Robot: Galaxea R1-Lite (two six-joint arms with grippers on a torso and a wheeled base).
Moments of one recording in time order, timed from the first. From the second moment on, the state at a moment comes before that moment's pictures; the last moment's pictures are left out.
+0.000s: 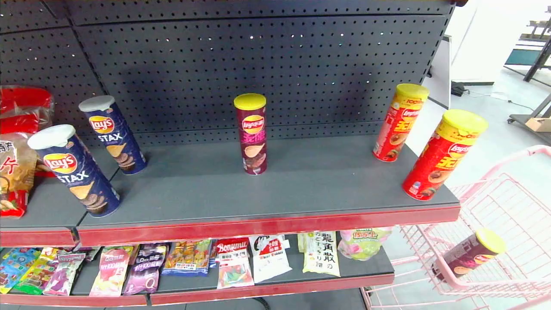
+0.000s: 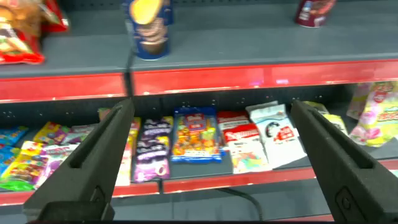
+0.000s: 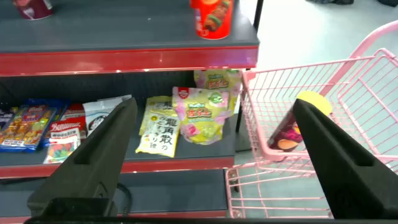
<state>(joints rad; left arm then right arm) 0.00 0.00 0.00 0.00 -0.02 0.00 0.00 0.00 0.00 0.00 0.02 -0.01</state>
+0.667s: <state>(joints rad) 0.00 0.00 0.00 0.00 -0.02 0.00 0.00 0.00 0.00 0.00 0.02 -0.01</state>
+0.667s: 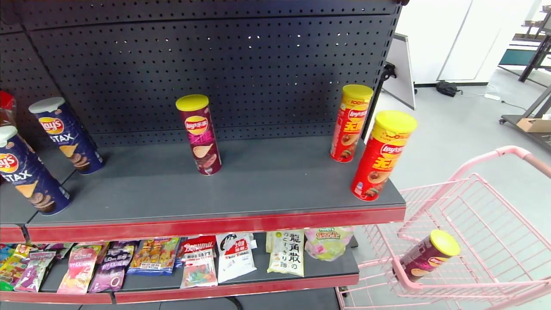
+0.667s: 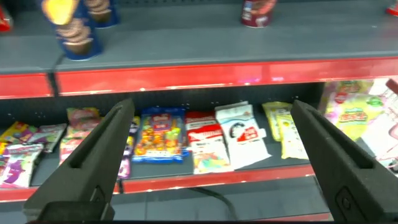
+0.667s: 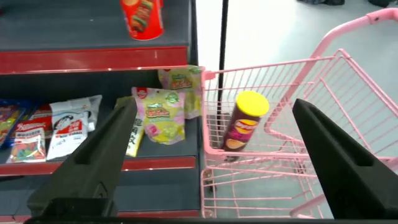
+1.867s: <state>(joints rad) 0.00 0.00 0.00 0.00 -0.02 0.00 0.00 0.00 0.00 0.00 0.02 0.00</state>
